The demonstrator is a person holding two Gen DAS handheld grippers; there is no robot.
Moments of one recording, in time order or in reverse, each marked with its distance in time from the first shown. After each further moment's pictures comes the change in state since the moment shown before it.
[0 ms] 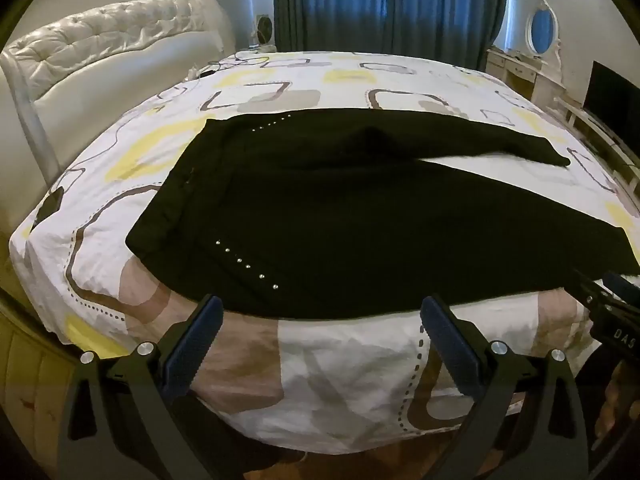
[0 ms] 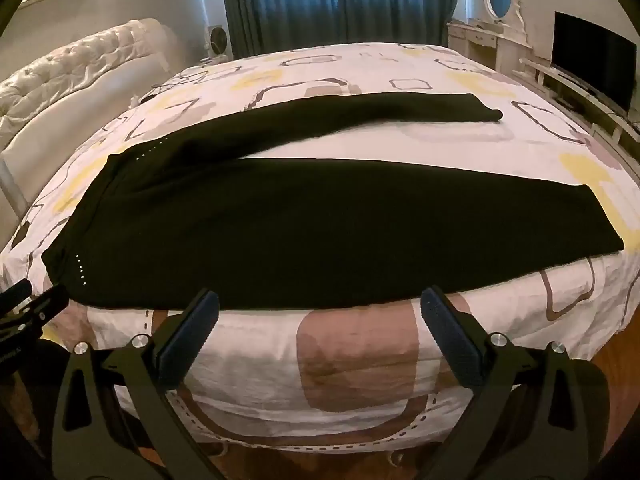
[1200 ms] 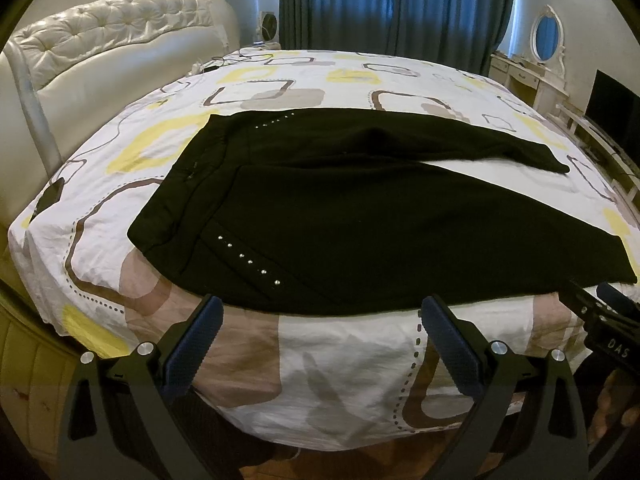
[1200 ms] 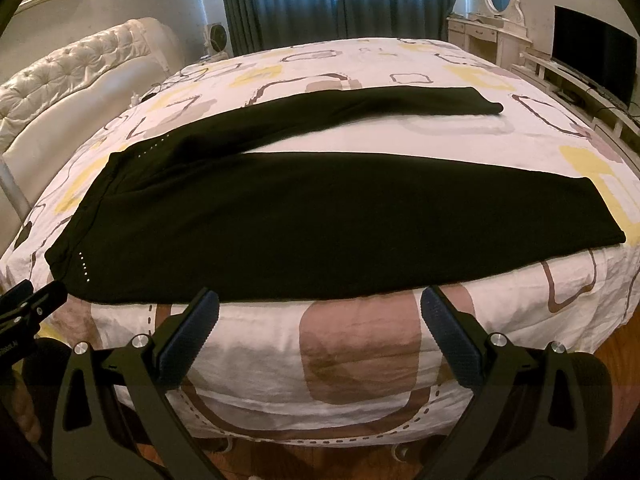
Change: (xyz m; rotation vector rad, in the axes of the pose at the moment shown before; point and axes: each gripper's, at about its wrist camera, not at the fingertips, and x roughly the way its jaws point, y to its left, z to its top) left arm 0.003 0.006 -0.005 -0.032 0.011 -0.029; right arm 0.000 -0.008 -0.003 0.014 0.021 0.012
